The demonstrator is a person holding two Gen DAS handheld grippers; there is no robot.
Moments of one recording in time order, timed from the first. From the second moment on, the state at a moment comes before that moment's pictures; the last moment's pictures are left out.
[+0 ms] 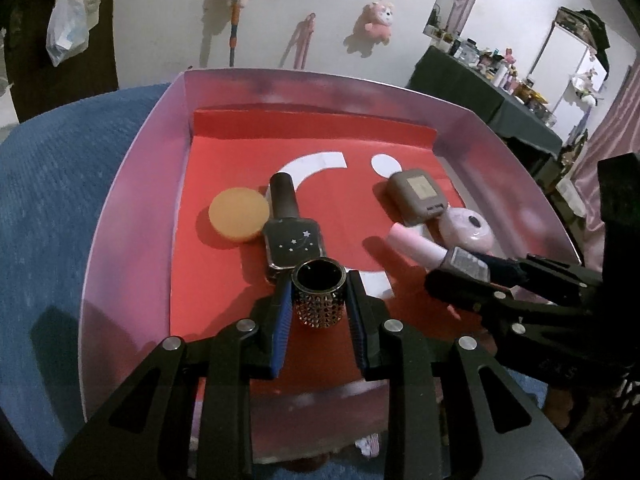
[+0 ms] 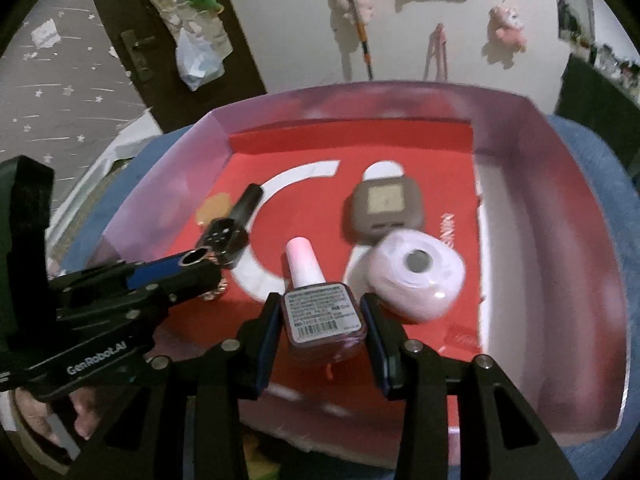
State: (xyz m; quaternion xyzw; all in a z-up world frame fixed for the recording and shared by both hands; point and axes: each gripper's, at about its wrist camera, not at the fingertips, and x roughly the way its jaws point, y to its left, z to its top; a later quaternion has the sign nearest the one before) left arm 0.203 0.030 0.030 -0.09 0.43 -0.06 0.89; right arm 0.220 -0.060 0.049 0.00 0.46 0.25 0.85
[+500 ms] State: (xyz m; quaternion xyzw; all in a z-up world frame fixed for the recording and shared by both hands) left arm 0.214 0.025 0.027 -0.08 0.41 -0.03 0.91; right arm 0.235 -0.066 0.045 -0.01 0.43 0.18 0.88
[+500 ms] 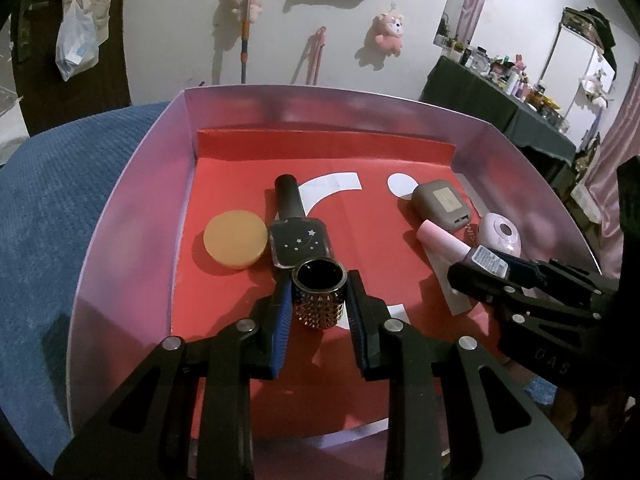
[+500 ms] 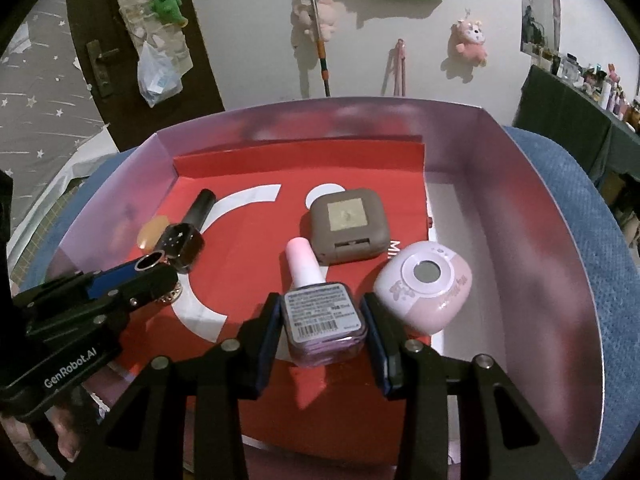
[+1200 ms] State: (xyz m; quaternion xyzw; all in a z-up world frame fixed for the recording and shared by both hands) left arm 0.218 0.025 0.023 -0.07 0.42 -0.03 0.91; right arm 0.236 -0.069 0.046 -0.01 0.44 0.19 0.88
